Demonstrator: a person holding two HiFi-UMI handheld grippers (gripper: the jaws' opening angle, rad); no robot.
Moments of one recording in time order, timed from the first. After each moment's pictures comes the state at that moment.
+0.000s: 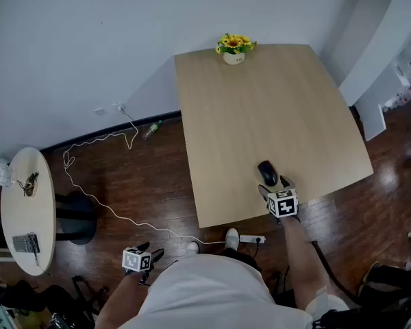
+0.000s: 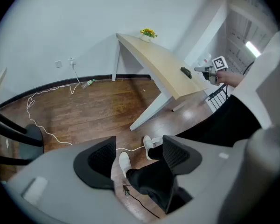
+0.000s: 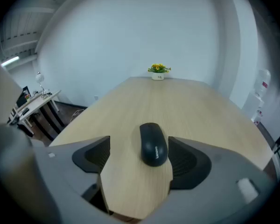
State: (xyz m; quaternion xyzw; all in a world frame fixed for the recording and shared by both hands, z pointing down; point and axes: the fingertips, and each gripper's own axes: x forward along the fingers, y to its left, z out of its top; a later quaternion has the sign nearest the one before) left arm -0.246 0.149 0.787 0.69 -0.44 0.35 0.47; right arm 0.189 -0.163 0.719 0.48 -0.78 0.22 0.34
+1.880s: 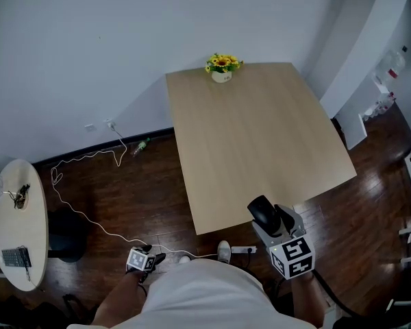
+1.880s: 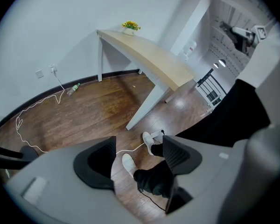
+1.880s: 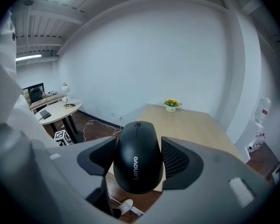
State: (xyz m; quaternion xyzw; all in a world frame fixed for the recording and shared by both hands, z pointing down) left arm -0.234 0.119 0.823 0.74 -0.34 0.39 0.42; right arm 0.112 -0.014 0.467 0.47 -0.83 0.13 0.28
